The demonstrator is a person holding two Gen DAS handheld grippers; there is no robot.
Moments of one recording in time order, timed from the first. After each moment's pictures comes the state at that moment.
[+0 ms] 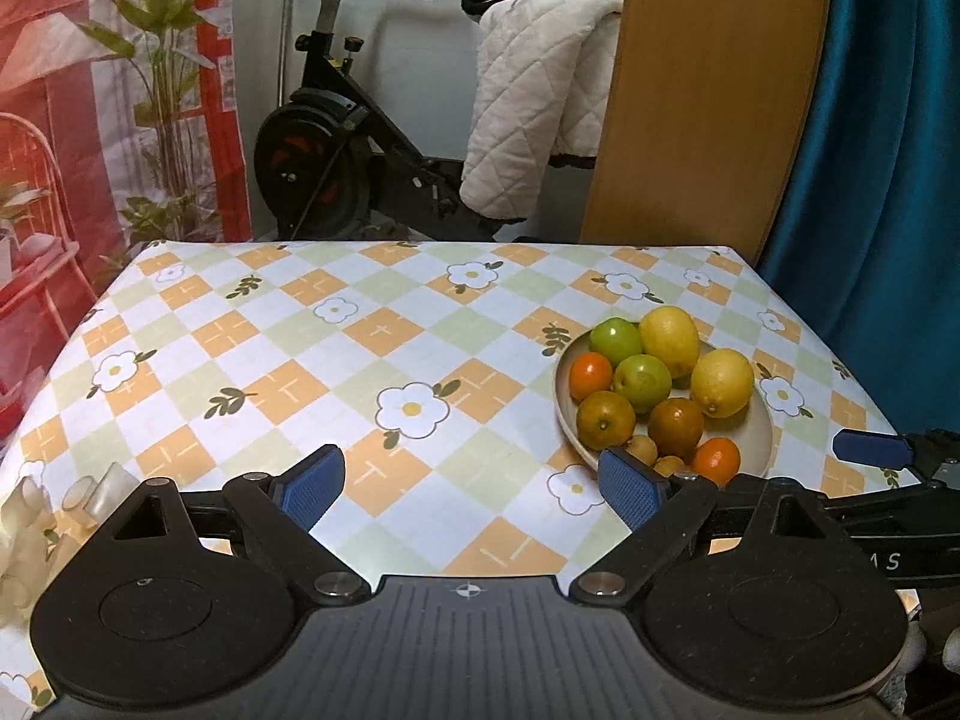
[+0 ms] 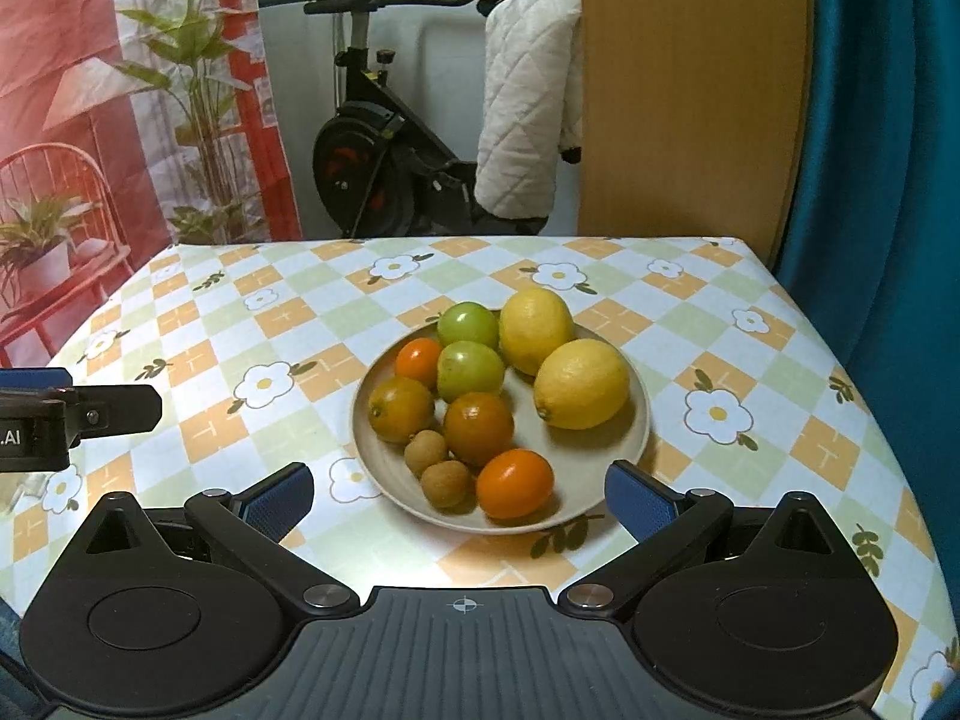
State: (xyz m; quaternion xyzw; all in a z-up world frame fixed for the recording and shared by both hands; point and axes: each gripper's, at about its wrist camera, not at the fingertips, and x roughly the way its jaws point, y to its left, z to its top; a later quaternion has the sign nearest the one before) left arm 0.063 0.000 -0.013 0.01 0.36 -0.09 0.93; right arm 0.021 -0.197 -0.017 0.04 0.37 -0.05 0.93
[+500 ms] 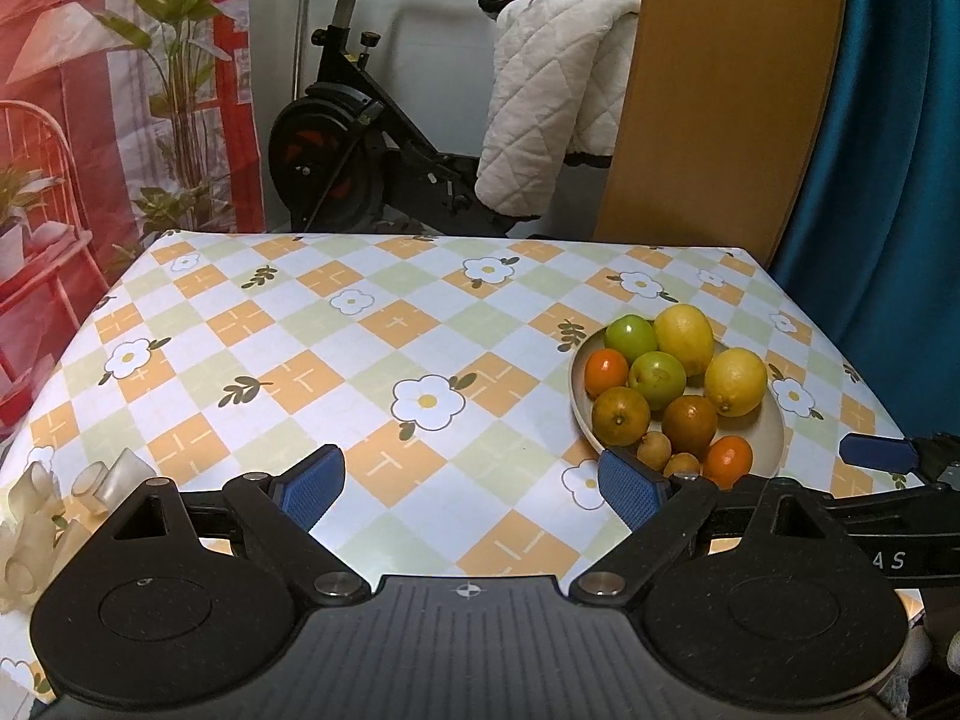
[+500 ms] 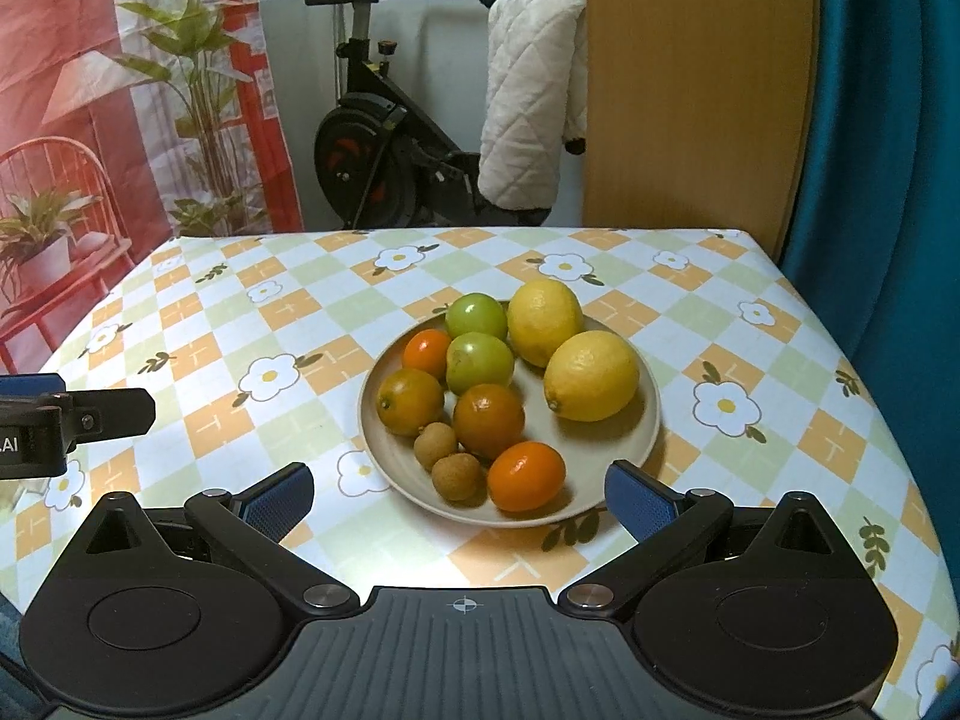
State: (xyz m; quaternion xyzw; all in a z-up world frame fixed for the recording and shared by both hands) left arm 0.063 0.001 -0.016 0.00 0.36 -0.07 0.93; right arm 0.024 -0.197 -0.020 0.04 0.38 -0.04 0.92
